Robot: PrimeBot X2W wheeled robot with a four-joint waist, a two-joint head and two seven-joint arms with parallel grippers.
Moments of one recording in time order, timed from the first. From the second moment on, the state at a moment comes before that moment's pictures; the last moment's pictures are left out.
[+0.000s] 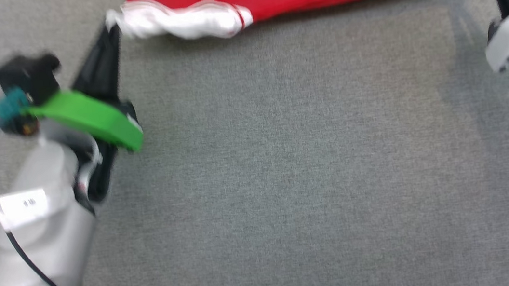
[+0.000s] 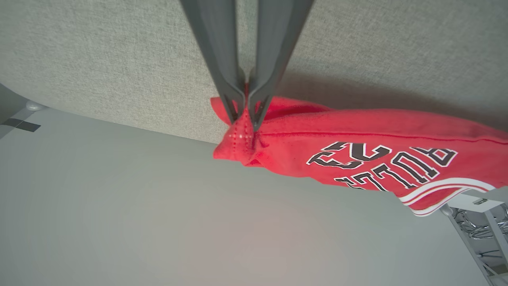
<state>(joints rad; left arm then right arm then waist) -0.77 0.42 -0.49 0.47 -0.72 -0.13 -0.26 -0.93 -0.46 0.41 0.74 0.47 0.14 -0.23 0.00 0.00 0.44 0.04</state>
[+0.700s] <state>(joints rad) -0.29 0.50 -0.64 0.41 -0.88 -0.13 -0.13 -0.51 -0.57 0.58 0.61 0.78 0.14 -0.16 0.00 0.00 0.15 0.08</state>
